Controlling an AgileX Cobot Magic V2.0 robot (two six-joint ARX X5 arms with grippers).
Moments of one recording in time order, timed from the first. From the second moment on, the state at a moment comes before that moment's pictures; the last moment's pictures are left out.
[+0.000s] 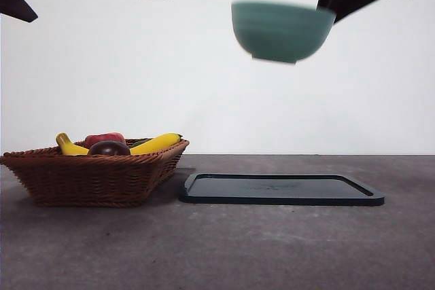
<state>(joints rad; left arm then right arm) -0.37 0.85 0.92 -0.82 0.52 -0.02 0.38 1.34 1.31 -0.72 -0.21 0.16</state>
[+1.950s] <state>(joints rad) -0.37 0.85 0.92 -0.83 0.52 -0.02 0.61 1.36 0.80 -0.43 -0.13 0.22</state>
